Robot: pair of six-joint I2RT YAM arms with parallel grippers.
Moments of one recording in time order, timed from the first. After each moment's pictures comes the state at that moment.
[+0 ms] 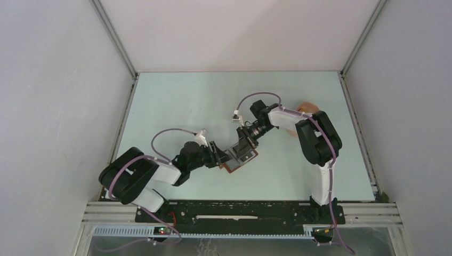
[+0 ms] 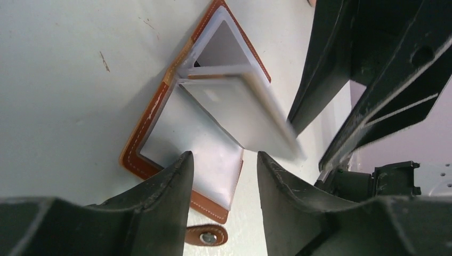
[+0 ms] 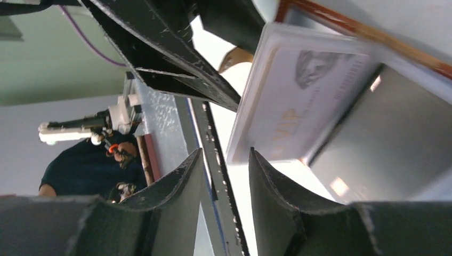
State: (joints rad) left arm -0.63 1.51 0.26 0.83 0.27 -0.91; right arm 0.50 2.03 1.35 -0.77 -1.09 -0.18
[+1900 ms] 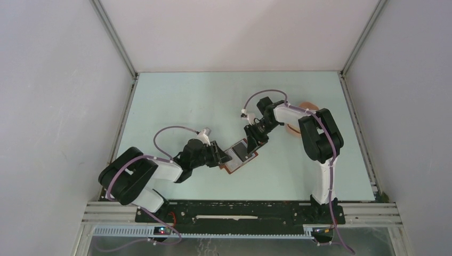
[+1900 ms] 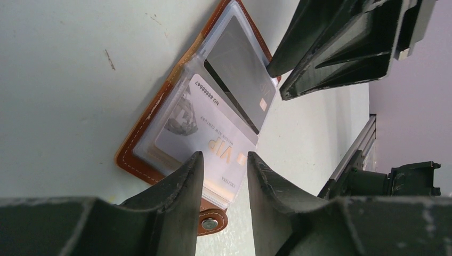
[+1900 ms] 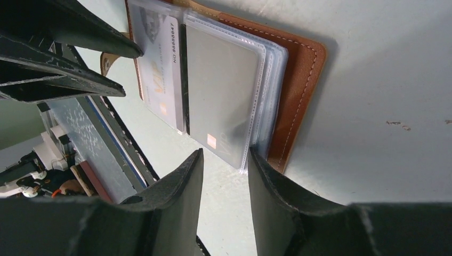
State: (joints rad) left arm -0.65 1.48 0.30 0.69 0.25 -0.87; right arm 0.44 2.05 1.37 -0.79 -0.75 -0.19
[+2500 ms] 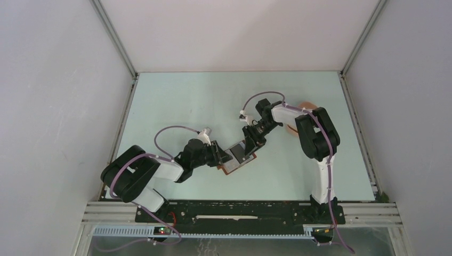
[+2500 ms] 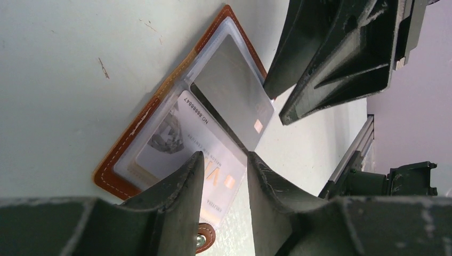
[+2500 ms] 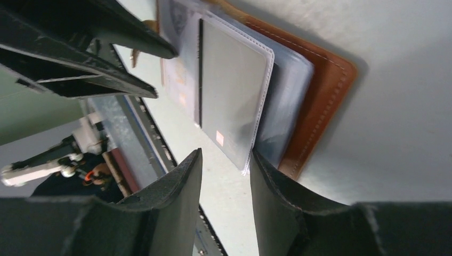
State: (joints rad) left arm -0.65 1.52 0.30 0.74 0.25 -0.87; right arm 0.45 2.10 1.40 -0.82 -0.86 -0.18
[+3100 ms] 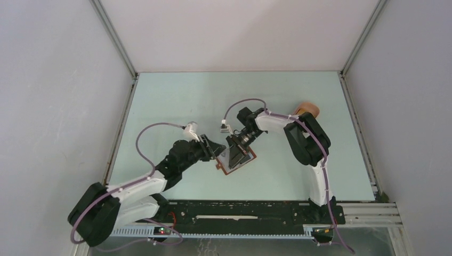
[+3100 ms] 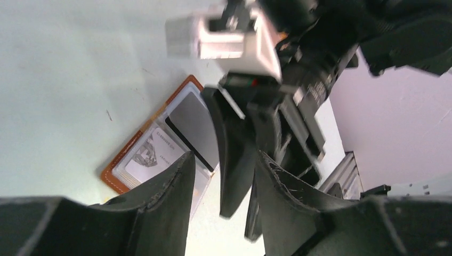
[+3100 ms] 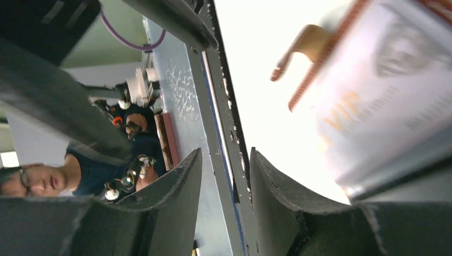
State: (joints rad) left arm -0.65 1.09 0.27 0.53 0.11 -0.84; right arm 0.61 2.11 1.41 -0.84 -1.15 -0.17
